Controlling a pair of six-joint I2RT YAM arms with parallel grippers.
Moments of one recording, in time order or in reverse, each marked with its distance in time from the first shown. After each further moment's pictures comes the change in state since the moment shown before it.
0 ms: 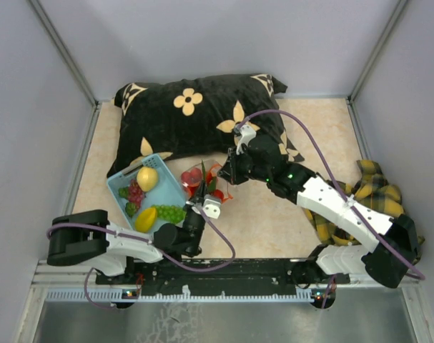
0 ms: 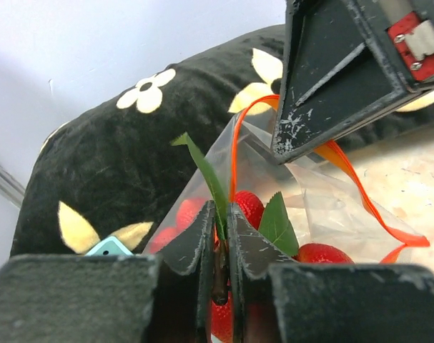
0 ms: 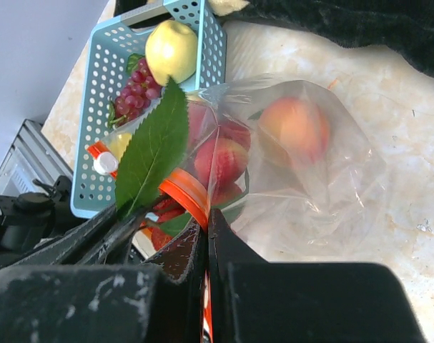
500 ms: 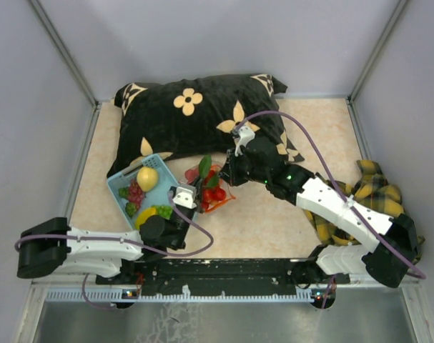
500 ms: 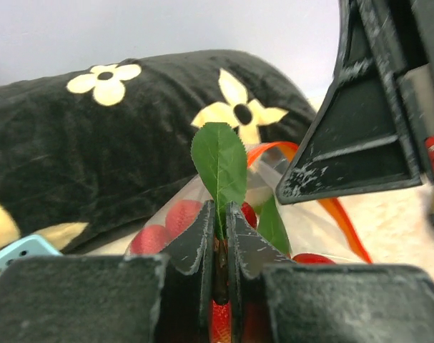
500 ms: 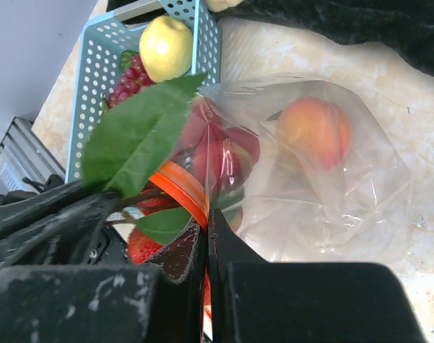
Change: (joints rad) left arm 0.086 -0.329 -0.042 -0.388 0.182 -0.502; right arm 0.019 0.000 0.000 -0.011 0.045 -0.010
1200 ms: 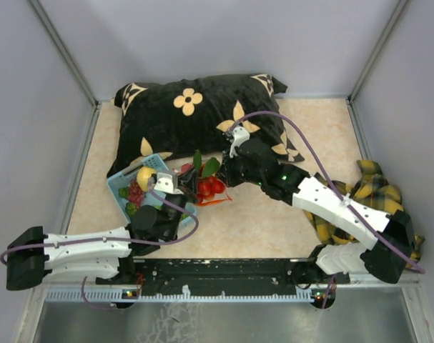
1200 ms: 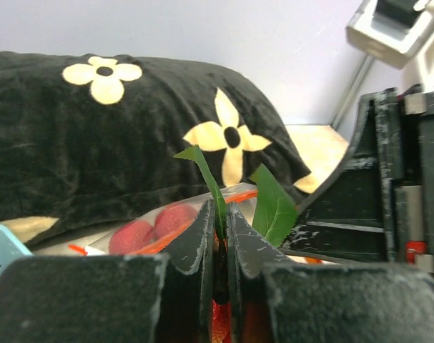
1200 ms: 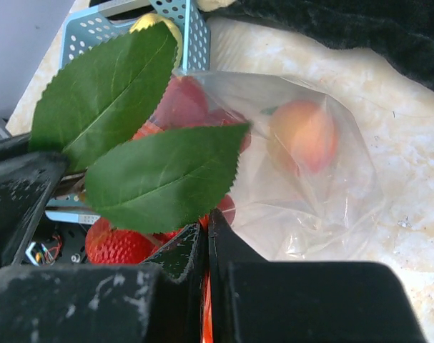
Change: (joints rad) left arm 0.100 -0.122 0.071 -0.240 0.020 -0.249; right arm 0.058 0.030 0.044 -0.035 0.086 -0.031
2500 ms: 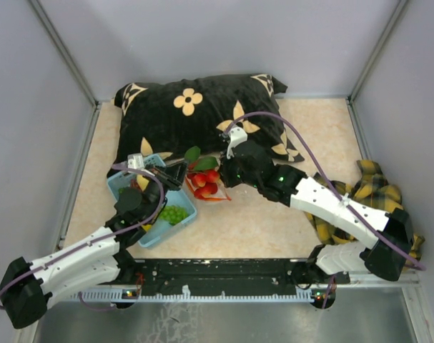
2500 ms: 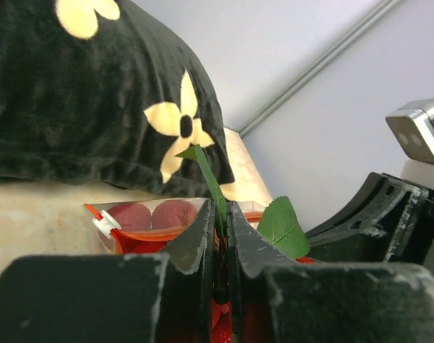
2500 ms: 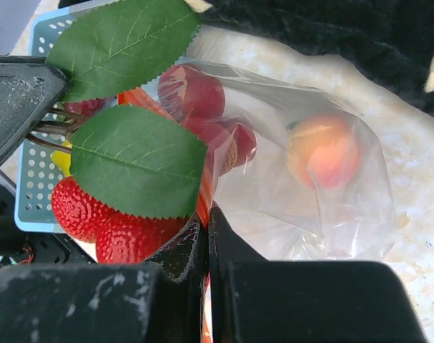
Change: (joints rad) left arm 0.415 -0.180 -0.056 -0.256 0.499 -0.752; right arm 0.054 0.013 0.033 -0.045 0.143 -0.035
